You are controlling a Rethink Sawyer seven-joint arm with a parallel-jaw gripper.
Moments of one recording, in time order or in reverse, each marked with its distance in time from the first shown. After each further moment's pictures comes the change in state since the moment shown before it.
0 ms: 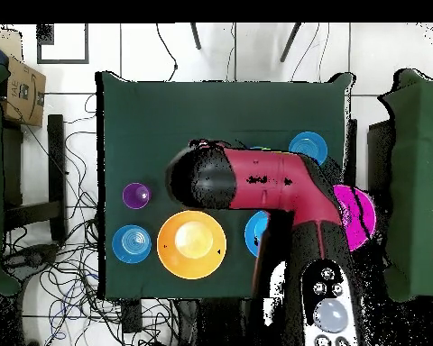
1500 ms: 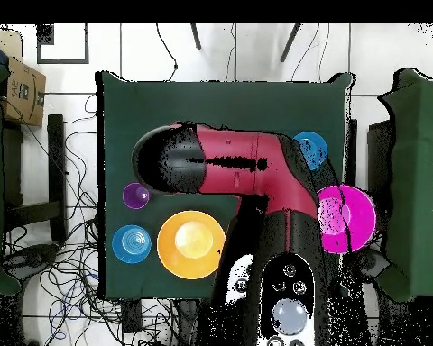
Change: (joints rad) arm 0.156 0.051 -0.160 -0.148 0.065 0.075 0.097
